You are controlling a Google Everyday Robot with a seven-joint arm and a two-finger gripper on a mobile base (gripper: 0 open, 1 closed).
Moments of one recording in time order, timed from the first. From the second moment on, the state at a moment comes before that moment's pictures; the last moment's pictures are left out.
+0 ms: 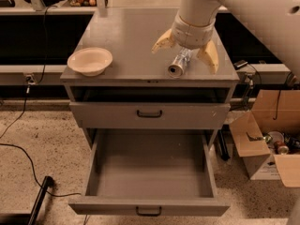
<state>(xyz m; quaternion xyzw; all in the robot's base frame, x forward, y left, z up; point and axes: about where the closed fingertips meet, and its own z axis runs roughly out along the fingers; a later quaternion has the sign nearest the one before) 0.617 -0.106 0.907 -0.96 0.23 -0.12 0.06</state>
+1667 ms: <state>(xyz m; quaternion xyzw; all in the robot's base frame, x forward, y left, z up) 0.734 -0.134 0.836 -0.98 0.17 -0.12 0.03</state>
